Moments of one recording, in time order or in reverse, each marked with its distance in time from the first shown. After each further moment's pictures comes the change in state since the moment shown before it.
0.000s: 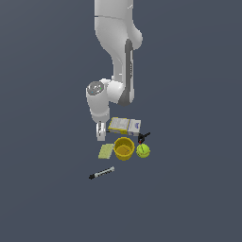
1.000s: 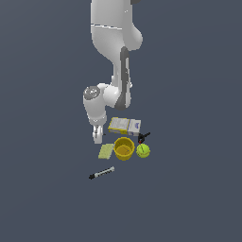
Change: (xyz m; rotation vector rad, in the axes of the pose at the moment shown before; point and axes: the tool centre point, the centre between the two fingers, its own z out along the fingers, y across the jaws) arm 0.018 -0.003 0.020 0.001 0.001 -0.001
